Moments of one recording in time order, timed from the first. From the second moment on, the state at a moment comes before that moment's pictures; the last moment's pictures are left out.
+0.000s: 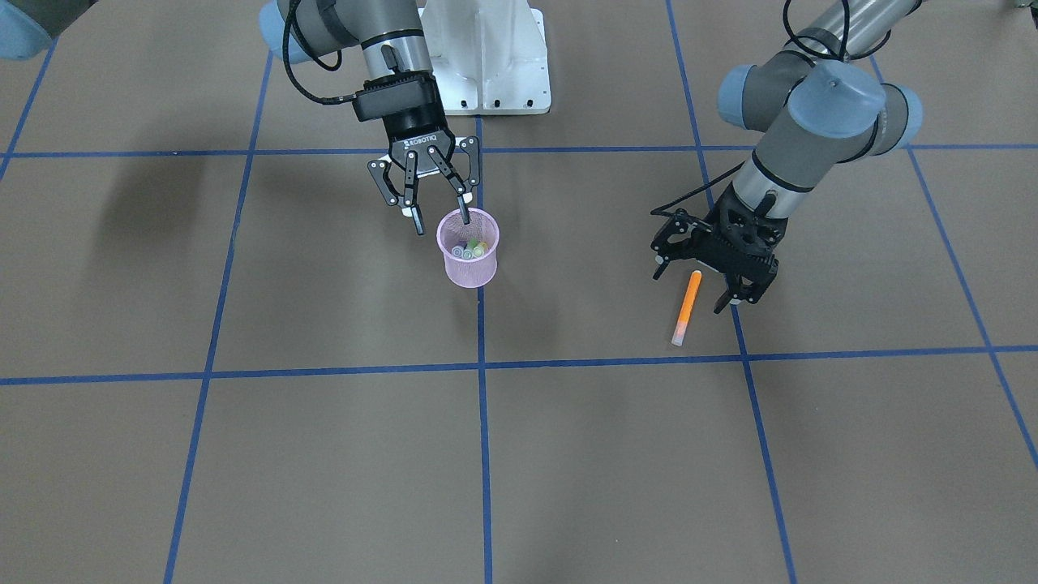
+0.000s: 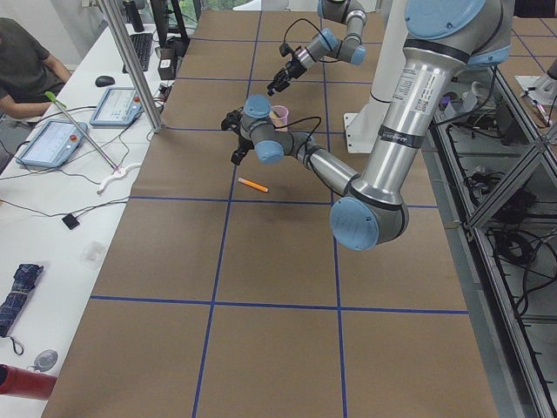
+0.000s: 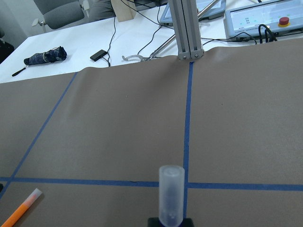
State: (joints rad) left arm -0.81 -1.91 -1.69 -2.12 -2.00 -0.58; right arm 0.28 -1.07 1.88 -1.16 0.98 1.25
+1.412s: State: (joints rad) left arm -0.77 -2.19 -1.43 -1.59 -2.01 -0.32; right arm 0.92 -1.44 1.94 -1.15 2.11 1.17
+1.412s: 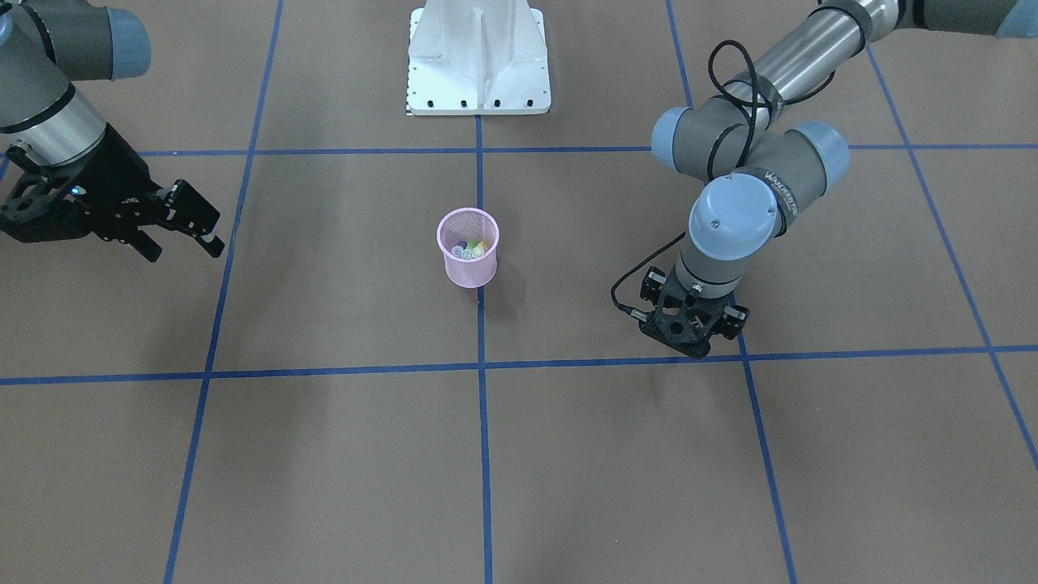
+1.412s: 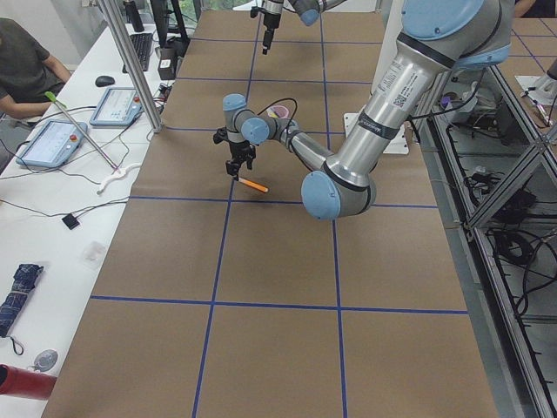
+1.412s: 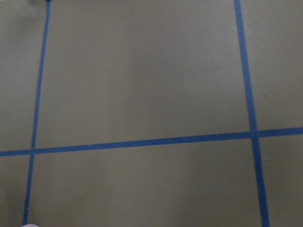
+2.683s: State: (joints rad) left arm -0.77 -2.17 -1.40 -1.57 -2.07 -0.32; right arm 0.92 -1.44 1.94 -1.15 2.11 1.17
